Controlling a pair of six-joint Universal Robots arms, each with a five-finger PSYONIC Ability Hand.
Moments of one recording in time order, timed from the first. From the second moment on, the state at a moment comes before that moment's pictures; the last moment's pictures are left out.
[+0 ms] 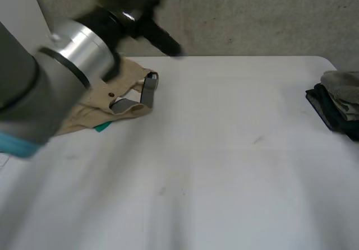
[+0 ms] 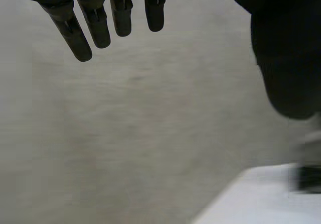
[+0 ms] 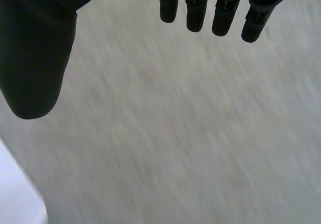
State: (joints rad) left arm 4.19 -1.78 -1.21 3.27 -1.31 3.17; right arm 1.37 -1.13 1.24 -0.55 1.19 2.64; left_hand 0.20 0.21 0.22 0.20 0.05; right_hand 0.23 0.22 0.22 0.22 0.05
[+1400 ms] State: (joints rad) left arm 4.06 -2.04 -1.34 3.33 -1.42 3.32; right arm 1.57 -1.41 1.82 -0.42 1.11 2.65; left_hand 0.31 0.29 0.30 0.29 0.10; right_hand 0.23 0.22 0.22 0.22 0.05
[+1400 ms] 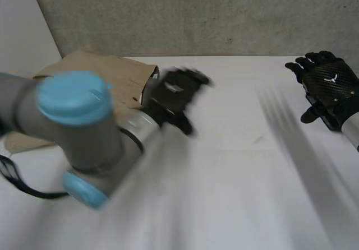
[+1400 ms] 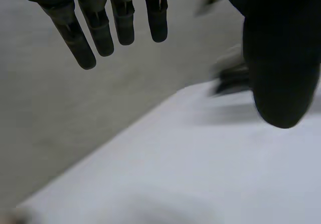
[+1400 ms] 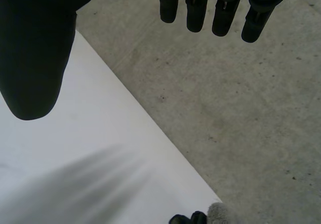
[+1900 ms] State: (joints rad) left arm 4.53 -2.39 -1.23 3.47 -1.47 3.64; right arm 1.58 -1.32 1.83 -0.42 1.11 2.63; left_hand 1.10 1.19 1.19 1.19 0.99; right_hand 0.23 0.22 0.22 0.22 0.05
